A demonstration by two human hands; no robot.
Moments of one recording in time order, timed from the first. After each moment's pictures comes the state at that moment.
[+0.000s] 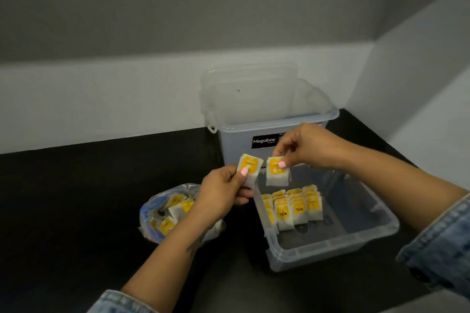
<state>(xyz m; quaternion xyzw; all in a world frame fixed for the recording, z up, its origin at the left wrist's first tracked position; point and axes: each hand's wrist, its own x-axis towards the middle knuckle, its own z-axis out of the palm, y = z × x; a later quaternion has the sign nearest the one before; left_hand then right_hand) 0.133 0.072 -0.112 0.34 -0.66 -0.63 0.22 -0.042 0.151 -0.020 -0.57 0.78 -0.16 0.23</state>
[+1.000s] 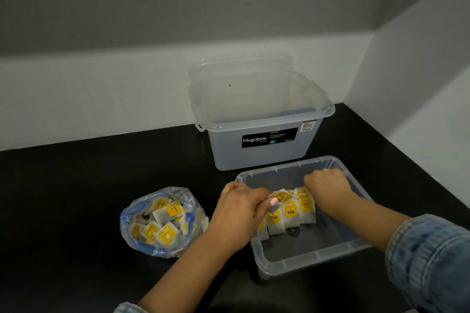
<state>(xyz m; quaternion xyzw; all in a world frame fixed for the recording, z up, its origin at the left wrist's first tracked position) 0.098 0.105 -0.141 0.20 -0.93 -0.22 0.20 -0.099 0.181 -0.136 -0.53 0.79 0.30 -0.04</state>
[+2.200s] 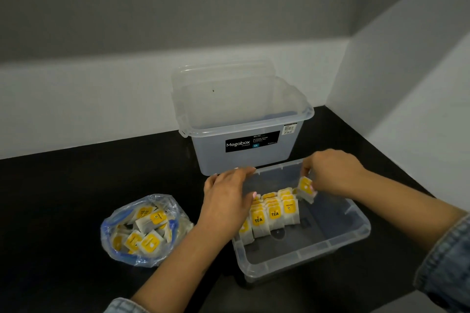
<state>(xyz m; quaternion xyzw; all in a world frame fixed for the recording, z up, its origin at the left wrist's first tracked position) 0.077 0.103 -0.123 0.32 -0.91 -0.22 0.17 -0.113 0.203 -0.069 -0.49 0.86 0.09 0.10</state>
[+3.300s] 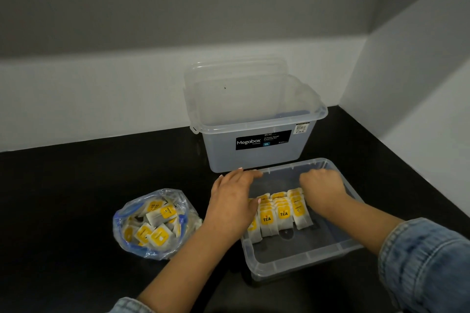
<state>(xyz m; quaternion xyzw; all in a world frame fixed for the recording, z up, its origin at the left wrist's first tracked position) 0.083 0.101 -0.132 0.32 -0.91 -0.22 0.15 -0.096 0.182 -0.129 -0.50 0.83 0.26 -0.03</state>
